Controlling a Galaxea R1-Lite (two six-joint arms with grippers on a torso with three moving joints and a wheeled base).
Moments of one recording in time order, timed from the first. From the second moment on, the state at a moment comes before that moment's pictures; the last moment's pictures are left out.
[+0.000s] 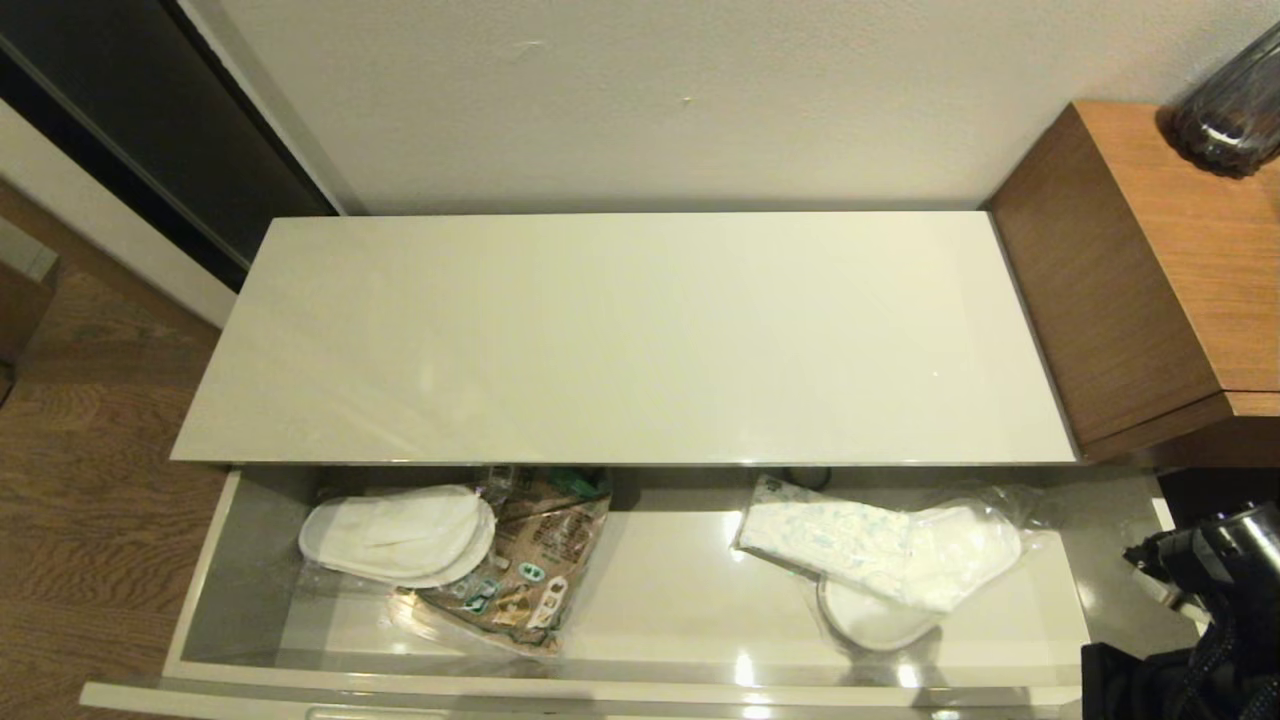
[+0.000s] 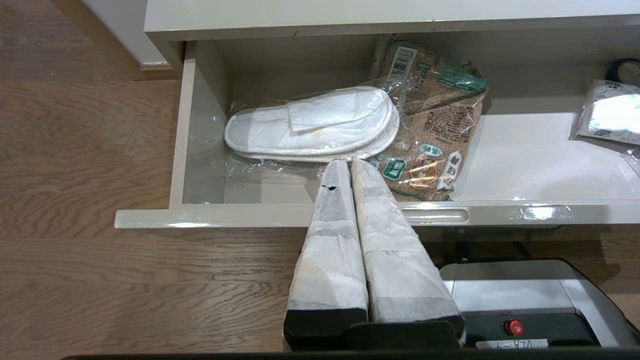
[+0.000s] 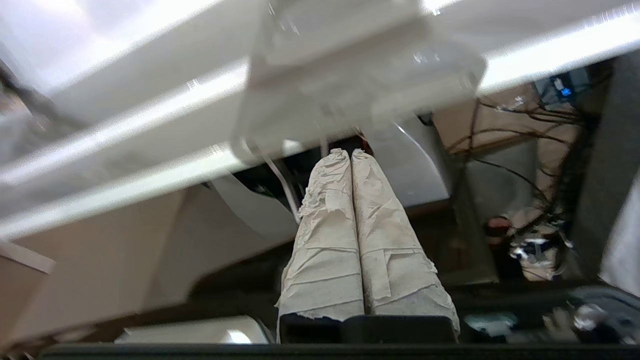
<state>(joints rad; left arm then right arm) 0.00 0.00 0.00 0.00 -0.01 0.01 0.24 1.42 -0.41 0.11 0.01 0.66</state>
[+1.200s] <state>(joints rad) 0.00 0.00 0.00 0.00 -0.01 0.01 0.25 1.60 -0.25 -0.08 0.04 0.75</state>
